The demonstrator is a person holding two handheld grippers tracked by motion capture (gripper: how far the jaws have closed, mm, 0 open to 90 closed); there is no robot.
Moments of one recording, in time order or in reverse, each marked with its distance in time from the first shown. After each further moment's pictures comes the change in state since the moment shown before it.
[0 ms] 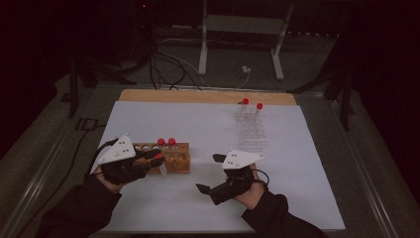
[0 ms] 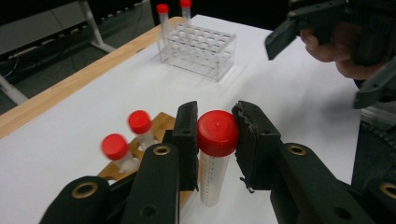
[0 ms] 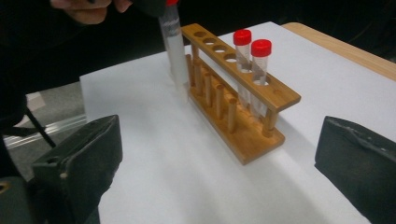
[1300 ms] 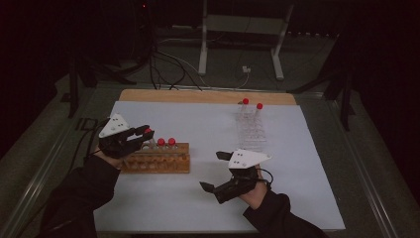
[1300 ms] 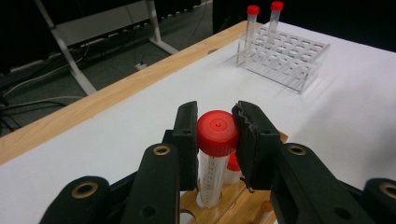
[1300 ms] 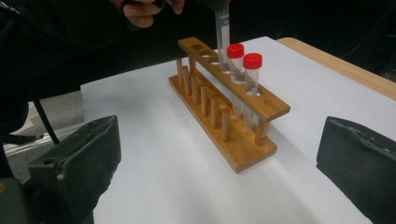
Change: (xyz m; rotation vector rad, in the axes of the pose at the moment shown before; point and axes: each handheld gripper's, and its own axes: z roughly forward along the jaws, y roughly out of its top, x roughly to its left) left arm 0.061 -0.012 0.027 -0.007 0.194 -0.097; right arm -0.005 -0.002 -0.009 -0.051 -0.007 -0.019
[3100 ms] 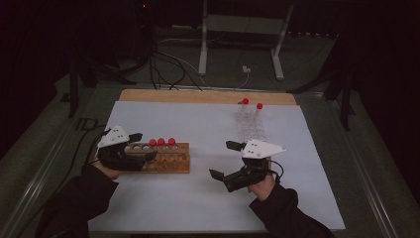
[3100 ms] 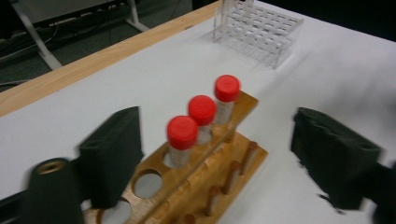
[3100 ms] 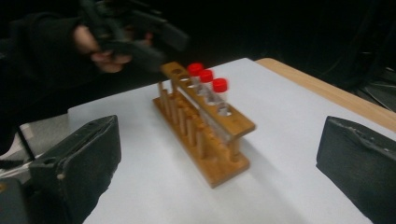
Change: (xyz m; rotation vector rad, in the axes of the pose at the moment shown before) left arm -0.015 -0.018 -0.013 0.045 -0.101 -0.012; right arm -0.027 0.008 -0.020 -0.091 -0.041 0.031
